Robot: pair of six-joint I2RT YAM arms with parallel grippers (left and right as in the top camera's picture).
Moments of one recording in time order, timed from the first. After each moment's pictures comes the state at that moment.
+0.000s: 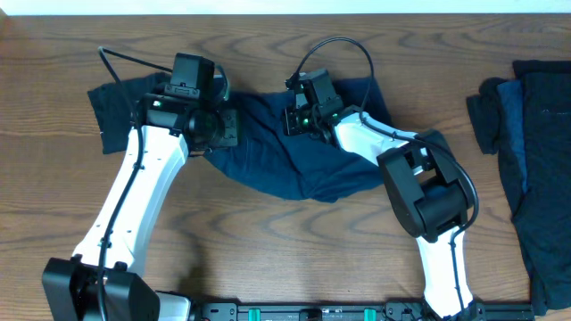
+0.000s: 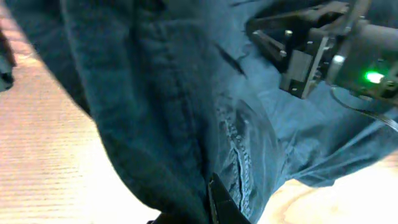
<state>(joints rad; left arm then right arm) -0.21 1.56 1.35 -0.98 0.16 -0.24 0.51 2.25 1.43 -0.03 -0.30 0.35</state>
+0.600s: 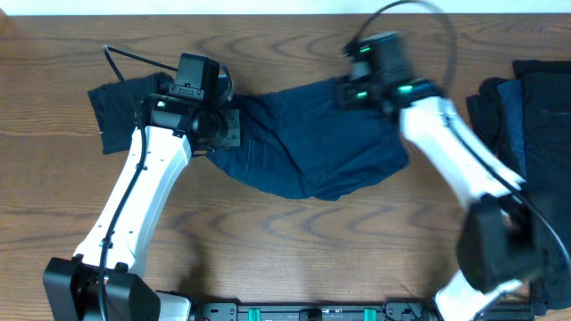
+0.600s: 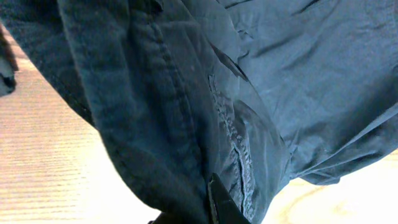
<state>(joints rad) -0.22 1.56 1.35 -0.98 0.14 -0.23 0.30 1.81 1.43 -0.53 -0.23 0.28</state>
